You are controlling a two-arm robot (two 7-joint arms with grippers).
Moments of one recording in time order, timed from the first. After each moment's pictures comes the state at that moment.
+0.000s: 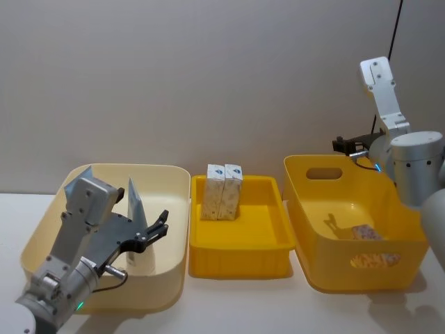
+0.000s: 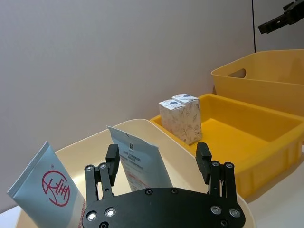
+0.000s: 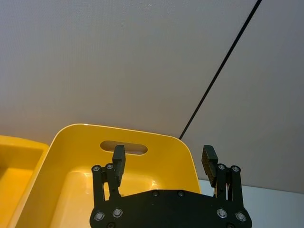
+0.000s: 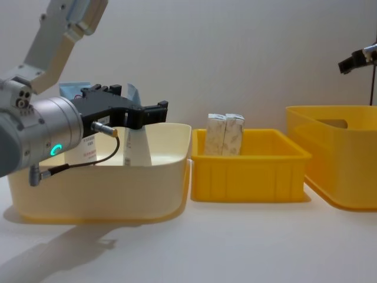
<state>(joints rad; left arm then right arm) -0.43 0.32 0.43 -1.44 -0.20 0.02 -0.11 1.02 0.16 -0.25 -0.80 0.00 0.53 -0.04</state>
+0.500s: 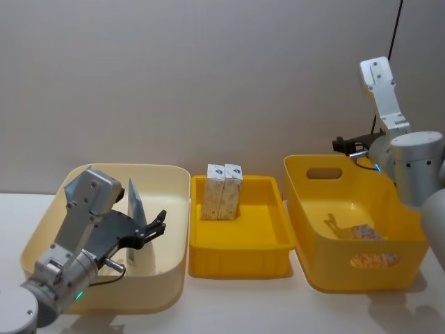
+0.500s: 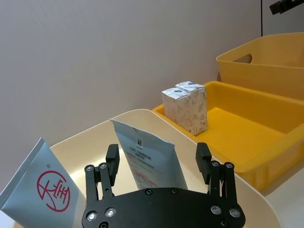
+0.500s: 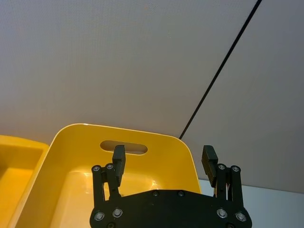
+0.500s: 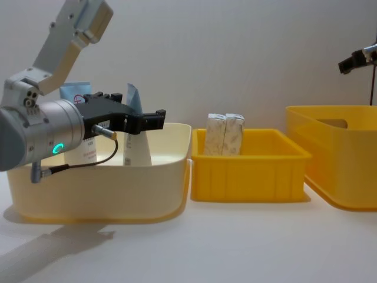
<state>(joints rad) -0.50 0.30 0.43 -1.34 -0.19 0.04 -0.16 1.02 0.16 -0.25 -0.80 0.00 0.53 -0.04</state>
